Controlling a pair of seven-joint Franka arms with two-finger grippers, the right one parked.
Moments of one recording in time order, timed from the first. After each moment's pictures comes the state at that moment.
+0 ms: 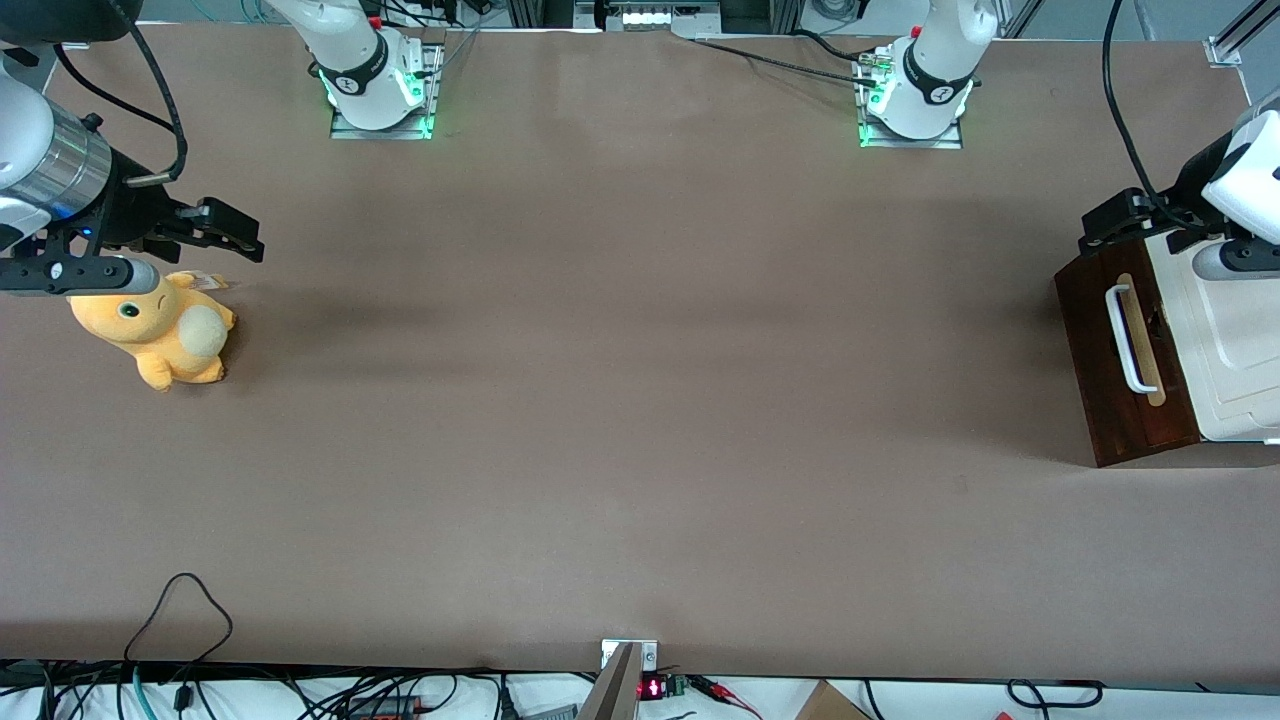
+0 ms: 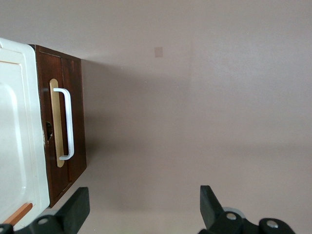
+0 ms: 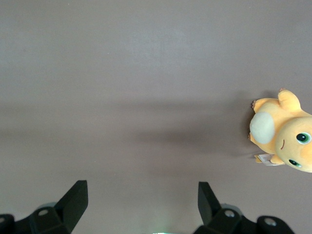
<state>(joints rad) -0.09 0.01 0.08 -1.59 0.00 1.54 -0.07</state>
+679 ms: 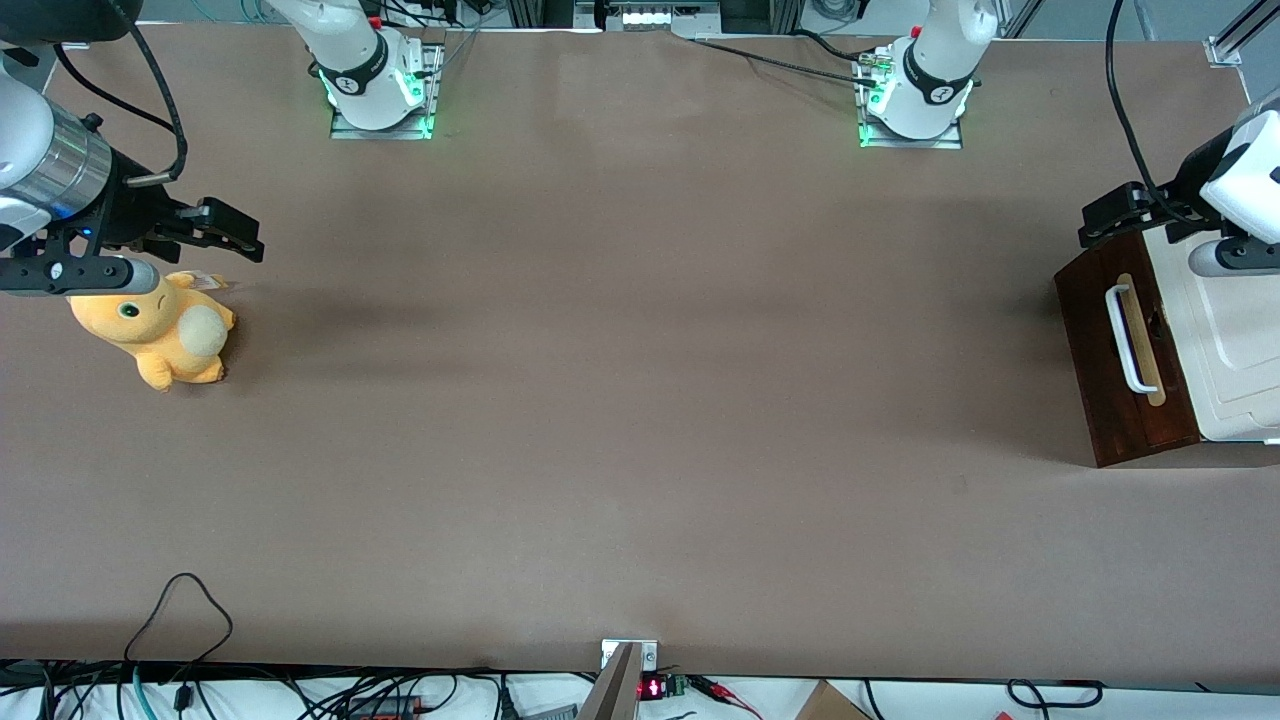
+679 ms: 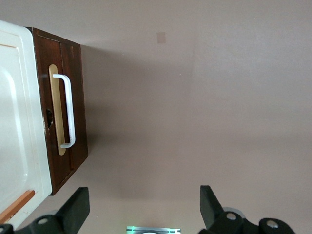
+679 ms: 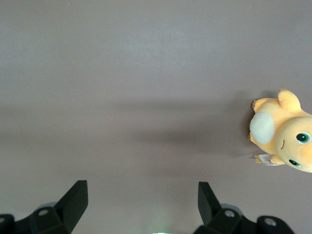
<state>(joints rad) -0.08 0.01 0.08 -1.59 0.00 1.49 -0.05</state>
